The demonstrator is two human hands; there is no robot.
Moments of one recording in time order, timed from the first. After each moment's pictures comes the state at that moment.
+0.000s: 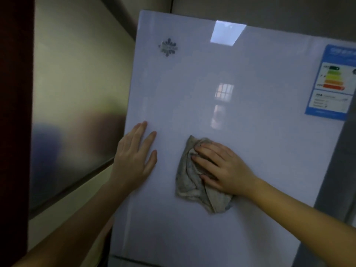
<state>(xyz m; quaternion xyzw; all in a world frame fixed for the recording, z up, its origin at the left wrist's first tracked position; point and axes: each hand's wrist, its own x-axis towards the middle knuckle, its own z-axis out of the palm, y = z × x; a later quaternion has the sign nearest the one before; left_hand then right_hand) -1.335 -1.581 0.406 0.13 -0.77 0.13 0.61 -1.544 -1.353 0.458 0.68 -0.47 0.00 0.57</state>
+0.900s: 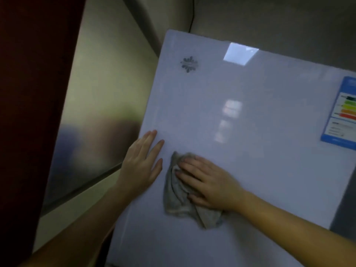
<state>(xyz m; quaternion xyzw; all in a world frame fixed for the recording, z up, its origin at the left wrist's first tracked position) -1.339 -1.602 0.397 0.12 -0.73 0.18 0.65 -1.510 -1.397 0.458 0.74 -0.44 -0.07 0.50</state>
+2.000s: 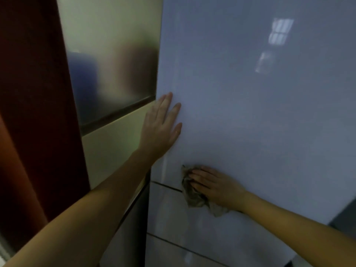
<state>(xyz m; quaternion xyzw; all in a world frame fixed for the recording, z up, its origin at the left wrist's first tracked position) -1.321 -1.581 0.301 0.17 -0.79 0.16 0.56 -1.522 -1.395 0.191 0.80 -0.41 0.01 0.44</state>
